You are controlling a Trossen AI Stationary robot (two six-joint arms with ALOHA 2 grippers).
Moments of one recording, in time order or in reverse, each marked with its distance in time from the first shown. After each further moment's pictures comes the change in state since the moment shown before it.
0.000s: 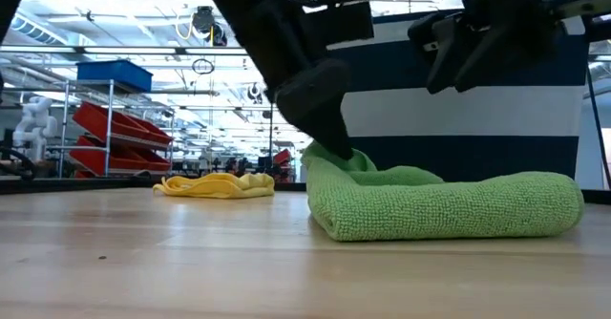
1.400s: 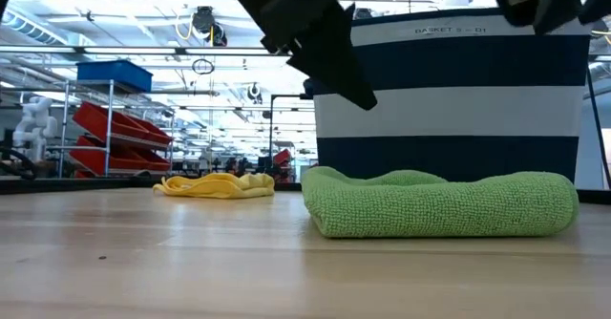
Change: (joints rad) left arm -0.091 -0.050 0.022 0.065 0.005 0.053; right arm 0.295 -0.282 0.001 -0.326 0.205 0.258
